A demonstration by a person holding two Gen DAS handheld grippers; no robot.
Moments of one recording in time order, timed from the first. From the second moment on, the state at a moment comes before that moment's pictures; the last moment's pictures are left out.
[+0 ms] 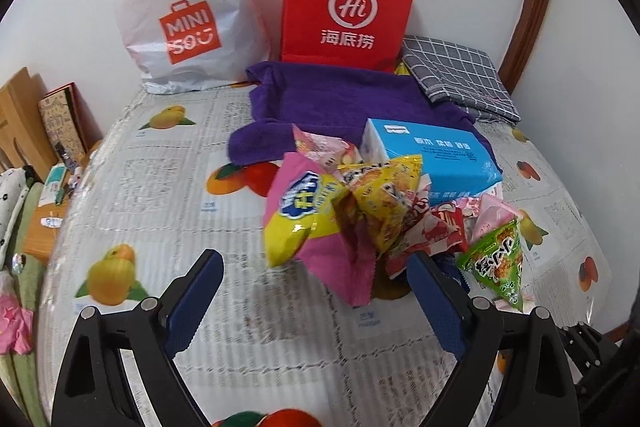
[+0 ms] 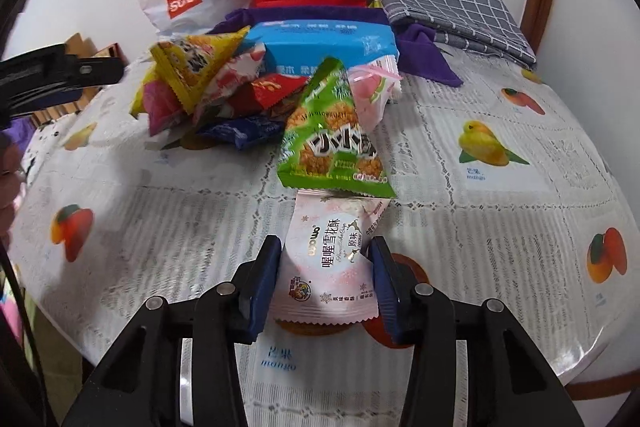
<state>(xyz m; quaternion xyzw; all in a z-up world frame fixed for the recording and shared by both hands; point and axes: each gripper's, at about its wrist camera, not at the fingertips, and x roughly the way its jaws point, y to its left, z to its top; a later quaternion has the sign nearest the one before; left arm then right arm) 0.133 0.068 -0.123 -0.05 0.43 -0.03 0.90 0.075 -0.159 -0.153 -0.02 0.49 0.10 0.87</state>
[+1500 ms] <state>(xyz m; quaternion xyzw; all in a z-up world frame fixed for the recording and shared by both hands) 0.134 0.110 -0.116 -0.07 0.44 -0.02 0.90 0.102 -0.204 -0.082 0.01 0.41 0.05 0.91</state>
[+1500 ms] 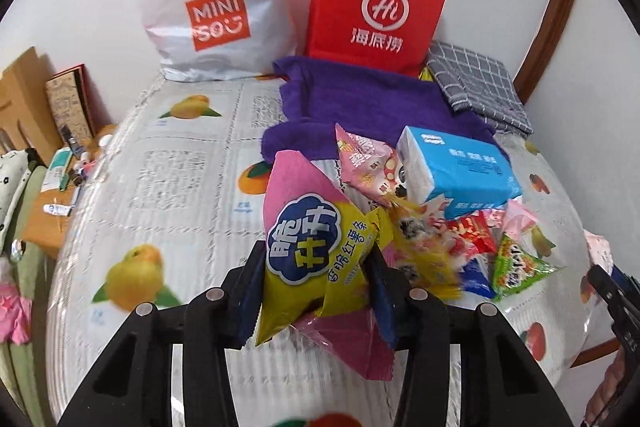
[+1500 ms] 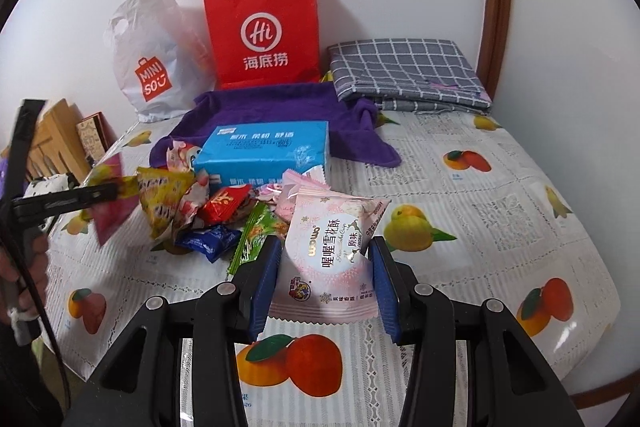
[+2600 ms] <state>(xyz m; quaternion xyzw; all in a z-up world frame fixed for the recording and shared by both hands) 0.164 0.013 -0.034 -0.04 0.40 -0.12 0.91 0.178 -0.198 -0.028 0.01 0.37 0.07 0.93</state>
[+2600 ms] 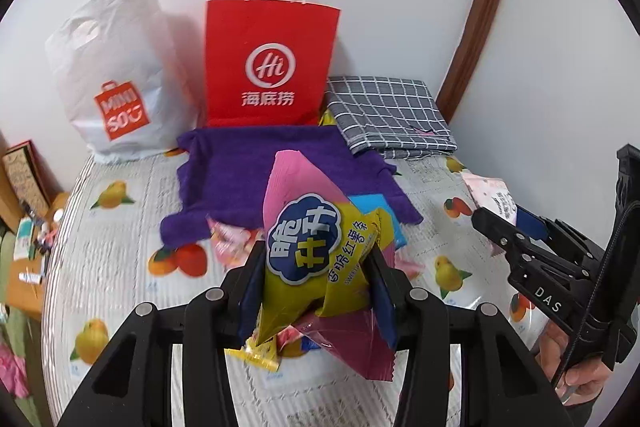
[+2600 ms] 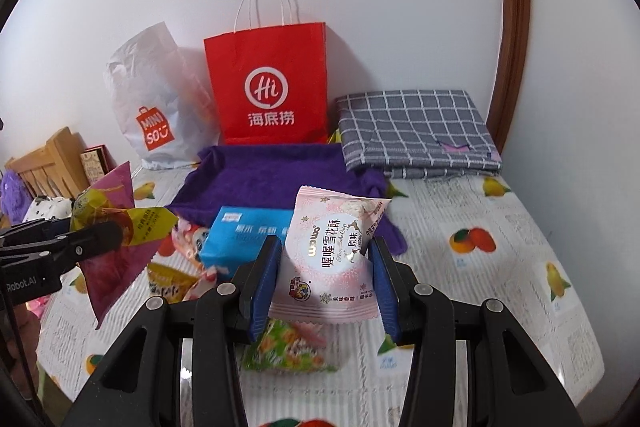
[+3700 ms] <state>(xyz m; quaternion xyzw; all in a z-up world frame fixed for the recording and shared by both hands) 0.315 0.048 -0.055 -0.03 0.42 -0.06 0.91 0.352 -0.172 -0.040 -0.01 0.38 0.12 0.92</state>
